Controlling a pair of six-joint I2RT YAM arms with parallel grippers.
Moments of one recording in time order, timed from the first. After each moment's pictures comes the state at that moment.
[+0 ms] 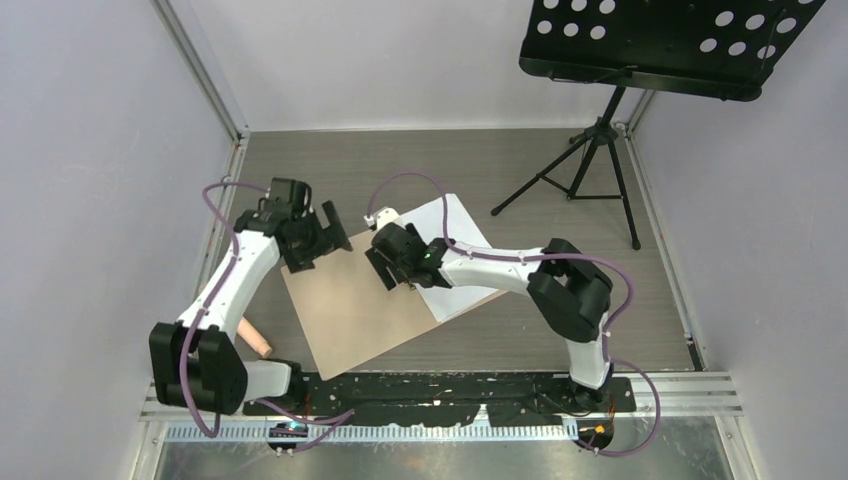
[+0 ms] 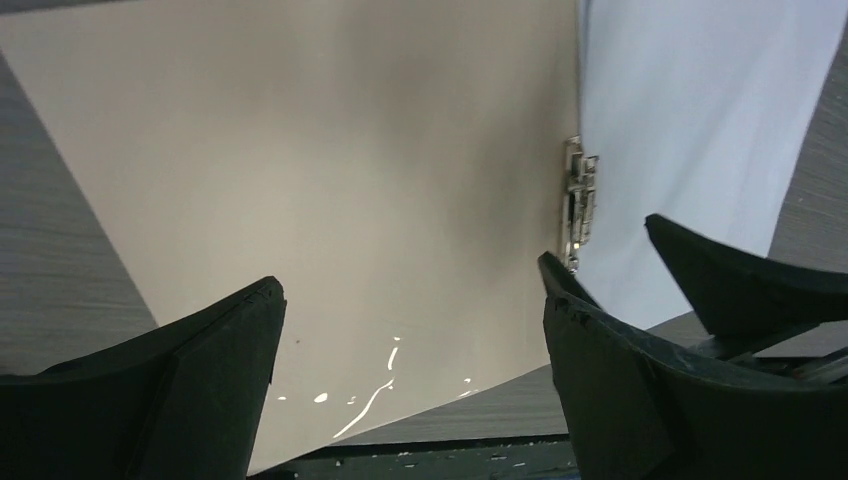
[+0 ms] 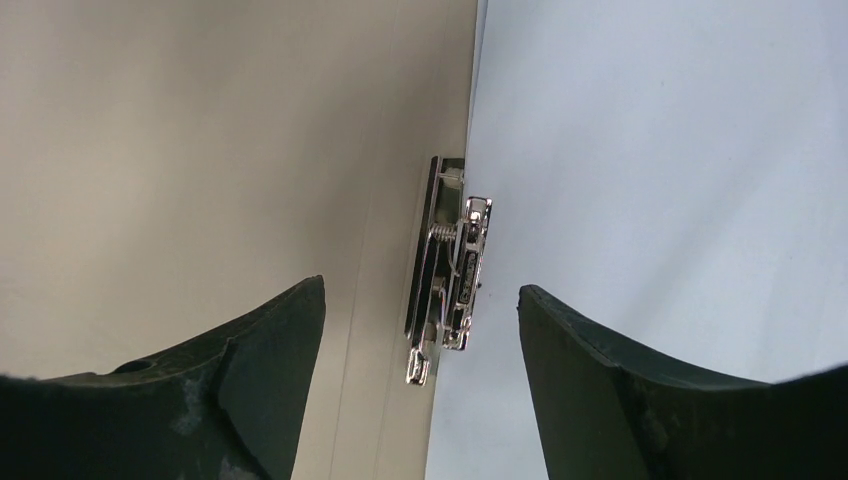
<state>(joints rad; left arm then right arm) -0.17 1.33 1.09 -0.80 0.09 -0.57 1.02 1.90 1.32 -0.26 0.34 0.29</state>
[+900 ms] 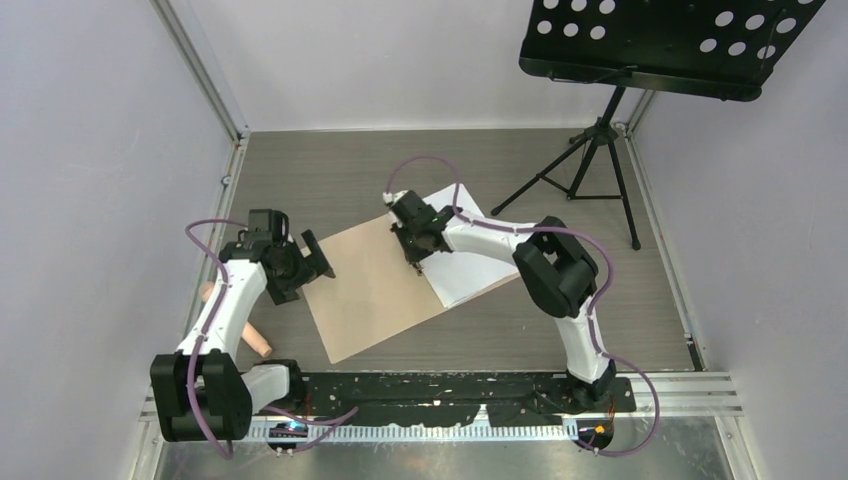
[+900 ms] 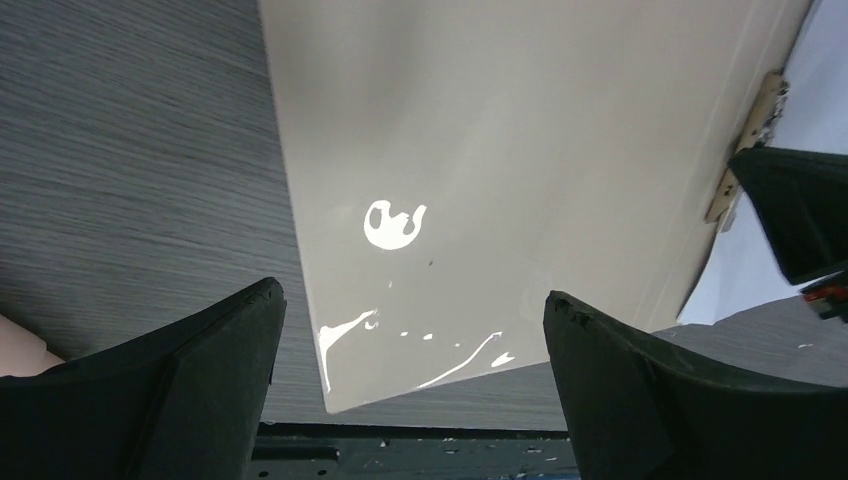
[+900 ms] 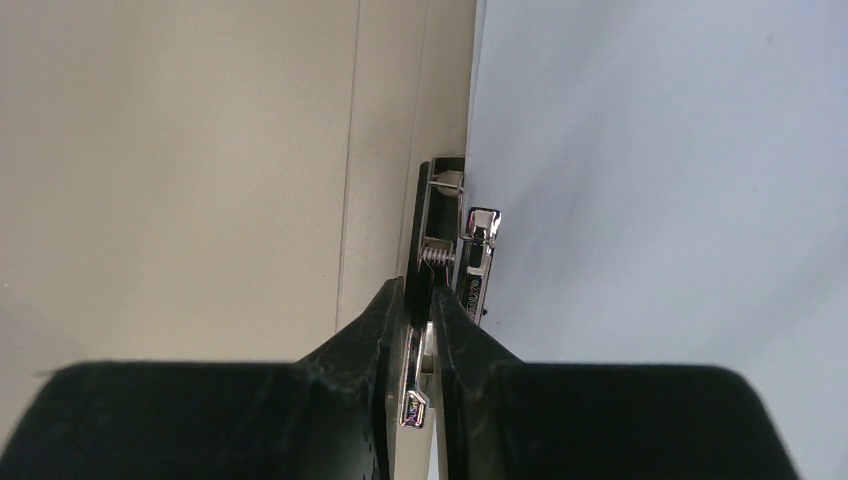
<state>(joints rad) 0.02 1.14 0.80 -0.81 0.14 -0.53 0.86 2.08 1.50 -0.40 0.11 0.25</state>
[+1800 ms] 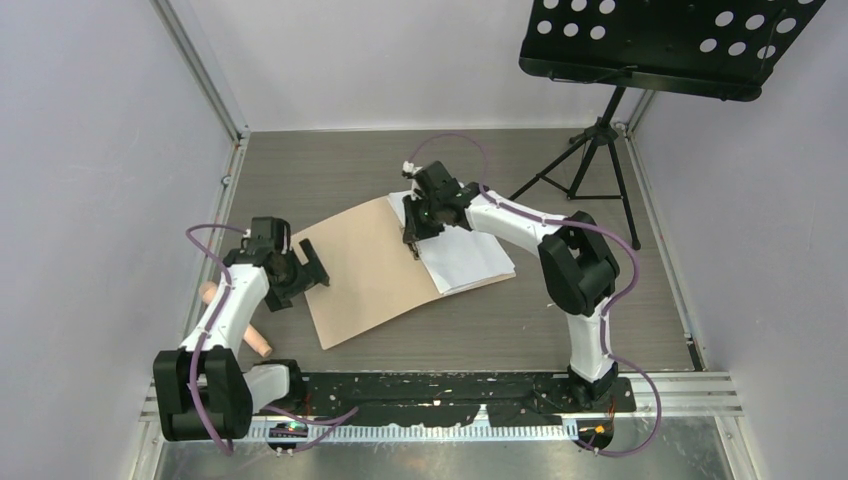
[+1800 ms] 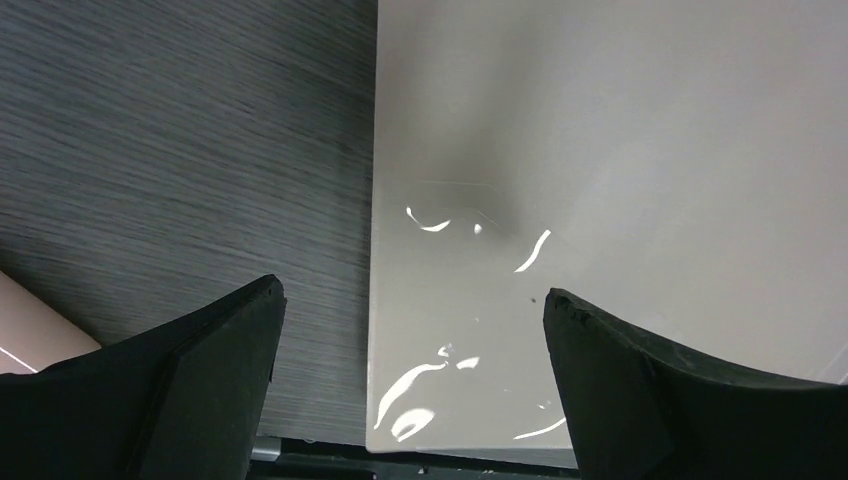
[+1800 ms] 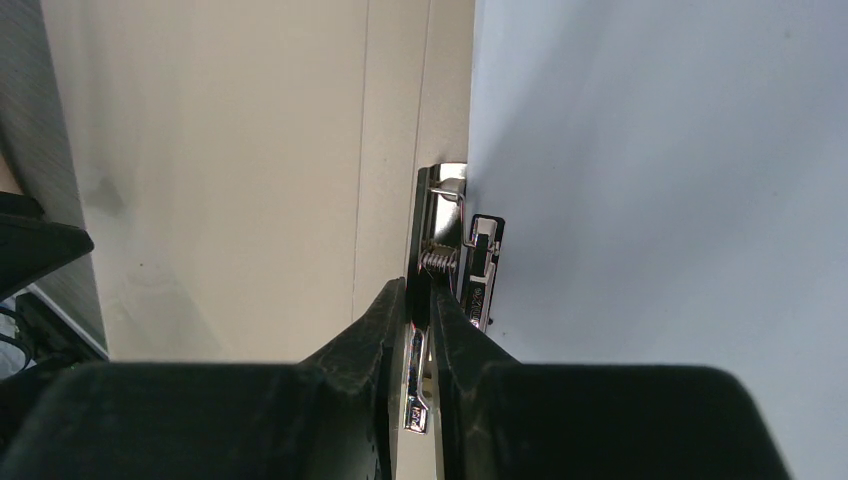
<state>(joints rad) 0.04 1.16 0.74 -0.76 0.05 -0.50 0.72 2.01 1.54 -0.41 -0.21 0.40</state>
